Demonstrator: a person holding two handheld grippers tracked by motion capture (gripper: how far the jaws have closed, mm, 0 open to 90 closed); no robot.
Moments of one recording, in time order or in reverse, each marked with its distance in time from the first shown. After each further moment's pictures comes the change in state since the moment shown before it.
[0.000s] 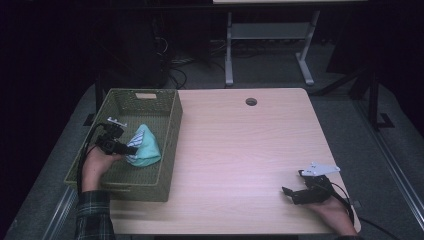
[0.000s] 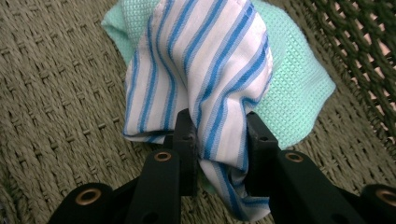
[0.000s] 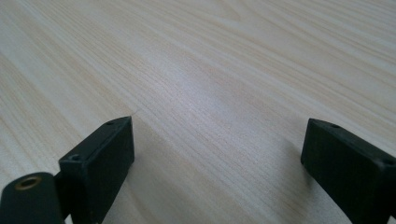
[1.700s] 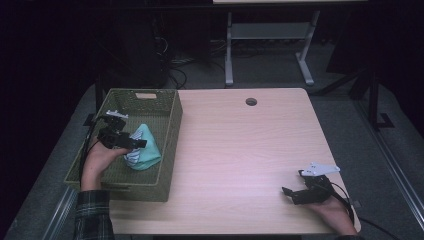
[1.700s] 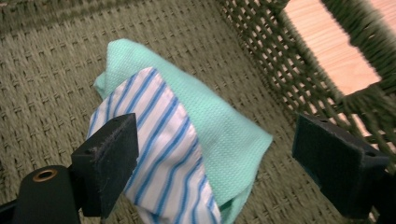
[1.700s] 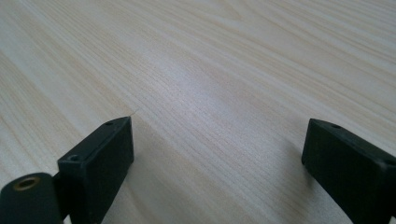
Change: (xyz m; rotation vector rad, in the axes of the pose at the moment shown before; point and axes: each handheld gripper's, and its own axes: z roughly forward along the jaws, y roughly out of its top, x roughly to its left) left arm -0.028 0.020 -0.027 -0.166 -0.001 0.003; right arm 0.000 0.000 0.000 0.000 0.002 0.002
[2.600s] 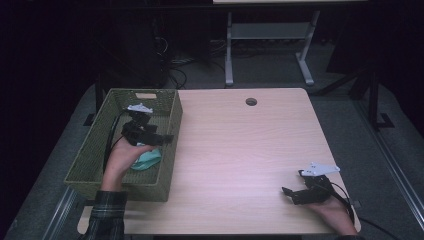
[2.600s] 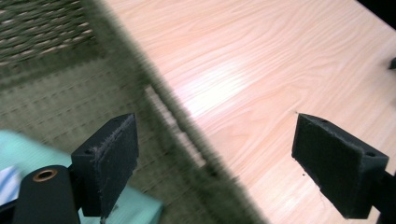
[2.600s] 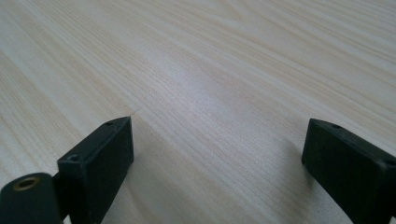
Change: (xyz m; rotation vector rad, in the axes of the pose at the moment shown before) left arm -0.080 0.037 0.002 -0.124 -0.166 0.095; right arm 0.000 0.000 0.000 0.000 0.000 0.000
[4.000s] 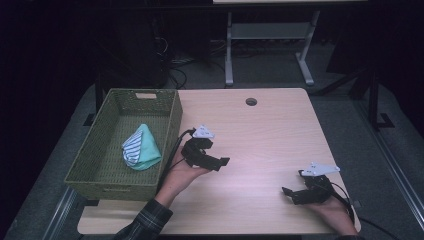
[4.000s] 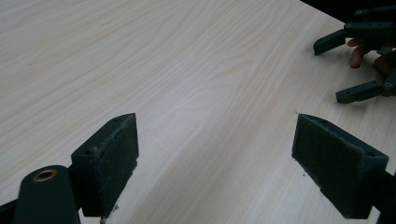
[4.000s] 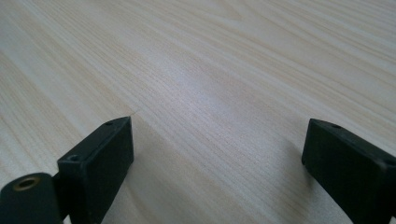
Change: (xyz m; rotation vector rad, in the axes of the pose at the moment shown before) left arm -0.122 -0.010 0.102 -0.050 -0.130 0.190; right arm 0.000 0.000 0.000 0.001 0.000 -0.003
